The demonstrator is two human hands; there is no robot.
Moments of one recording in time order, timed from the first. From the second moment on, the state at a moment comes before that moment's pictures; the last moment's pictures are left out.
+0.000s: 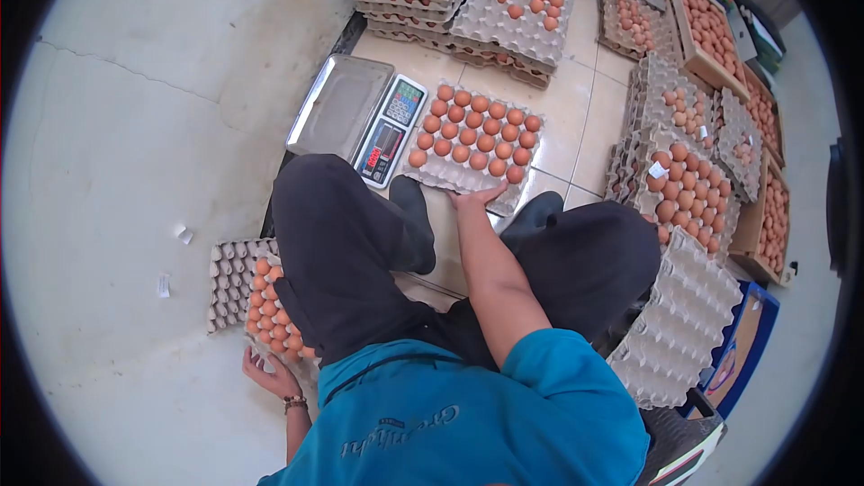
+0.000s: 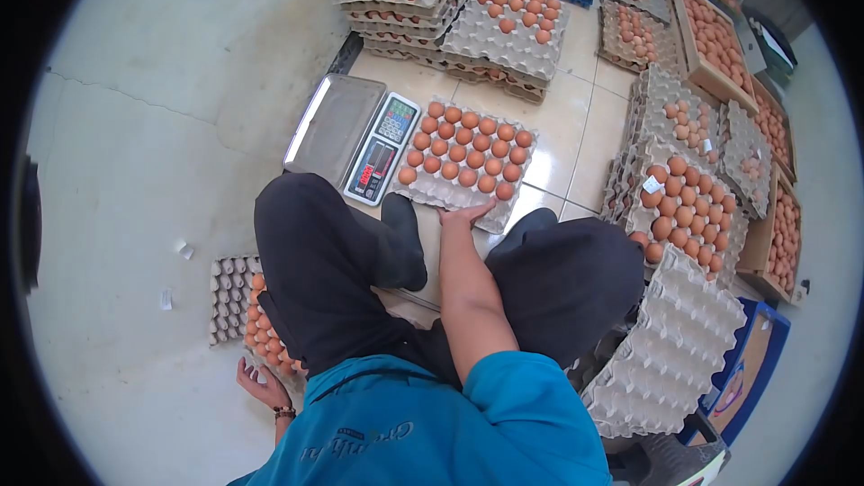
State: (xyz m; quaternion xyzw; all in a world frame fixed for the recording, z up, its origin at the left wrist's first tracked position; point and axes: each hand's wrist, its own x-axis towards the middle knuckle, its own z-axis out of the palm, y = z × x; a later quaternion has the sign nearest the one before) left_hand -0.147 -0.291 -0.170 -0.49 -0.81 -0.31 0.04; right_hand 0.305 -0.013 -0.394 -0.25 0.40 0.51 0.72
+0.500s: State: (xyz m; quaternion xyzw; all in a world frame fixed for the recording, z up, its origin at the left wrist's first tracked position) left_hand -0.130 -0.254 -0.134 -0.51 -0.78 -0.35 0.06; right_hand 0.333 0.018 -0.403 -0.36 0.33 0.49 0.72
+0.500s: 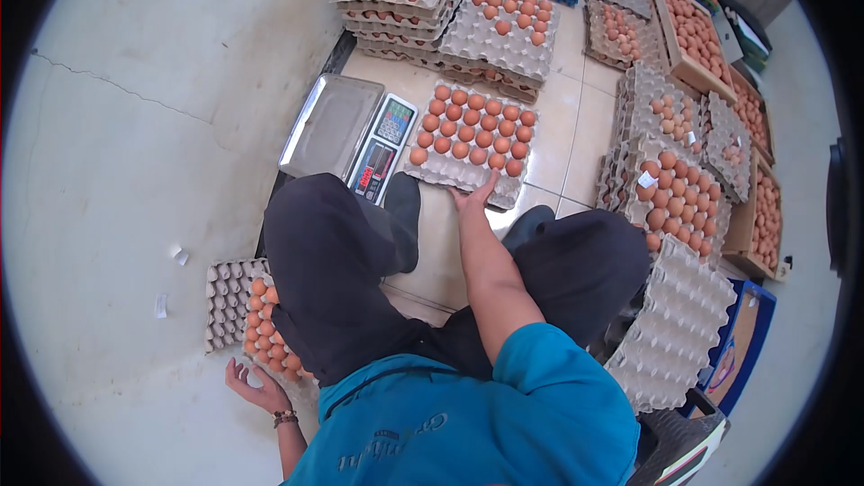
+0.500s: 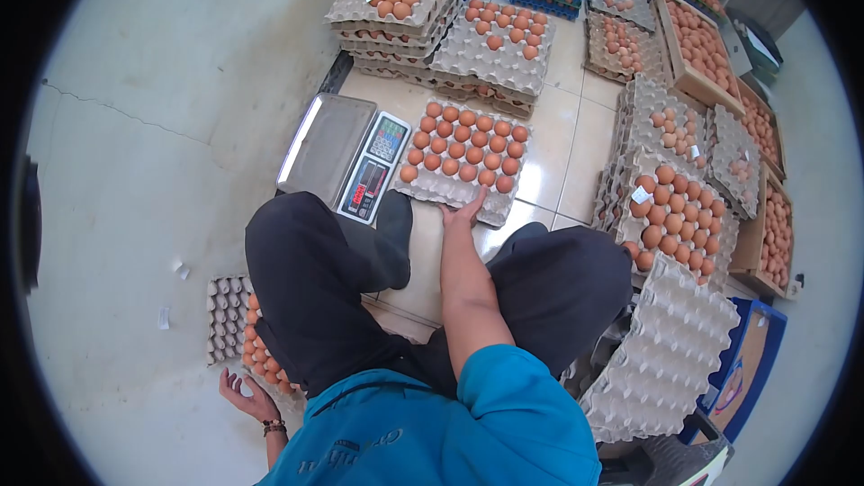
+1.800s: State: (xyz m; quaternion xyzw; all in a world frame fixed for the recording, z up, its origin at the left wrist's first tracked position) left_hand 0.244 0.132 -0.003 -0.90 -0.30 -0.18 -0.25; right_hand 0.270 0.020 -0.358 -0.78 -0.03 0.08 0.62
